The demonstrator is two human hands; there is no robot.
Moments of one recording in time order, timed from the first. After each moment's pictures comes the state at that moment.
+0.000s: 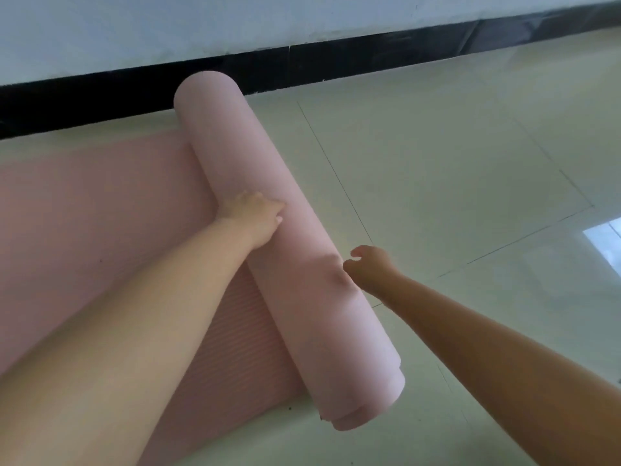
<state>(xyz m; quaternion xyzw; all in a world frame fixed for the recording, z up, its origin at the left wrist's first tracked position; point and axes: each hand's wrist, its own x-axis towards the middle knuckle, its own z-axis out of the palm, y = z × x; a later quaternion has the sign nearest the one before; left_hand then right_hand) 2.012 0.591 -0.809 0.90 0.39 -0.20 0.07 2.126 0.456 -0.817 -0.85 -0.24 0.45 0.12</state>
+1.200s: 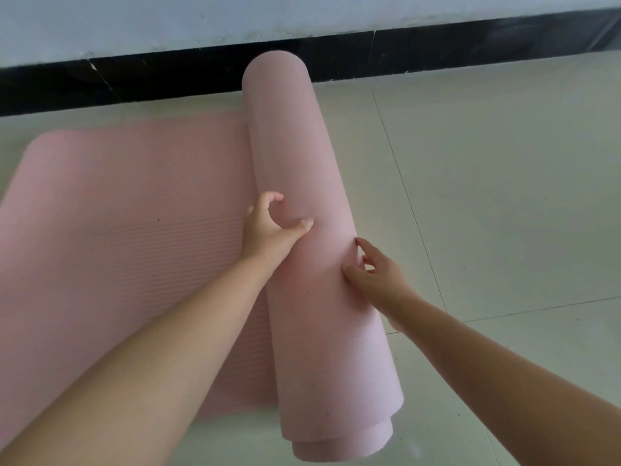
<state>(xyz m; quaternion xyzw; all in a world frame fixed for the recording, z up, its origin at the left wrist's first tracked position) 1.985 0.554 -0.870 0.55 0.66 0.26 0.44 2.114 0.462 -0.863 -0.74 -0.33 0.51 0.27</state>
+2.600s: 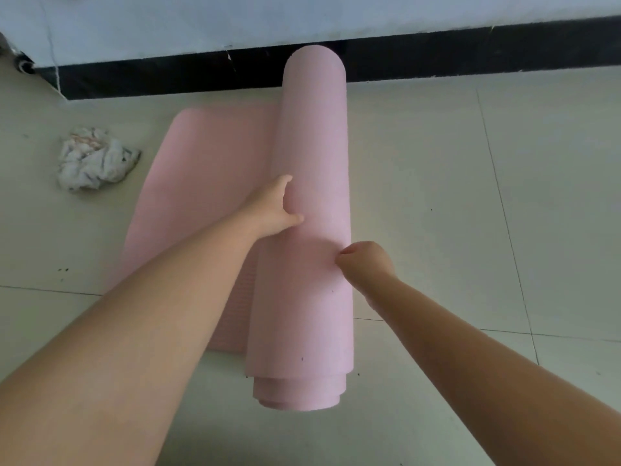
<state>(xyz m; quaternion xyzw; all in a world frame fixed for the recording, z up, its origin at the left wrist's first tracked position) 1.861 0.553 -0.808 0.70 0.66 -0.05 0.28 1.996 0.474 -0.825 -0.73 -0.42 0.53 0.10</state>
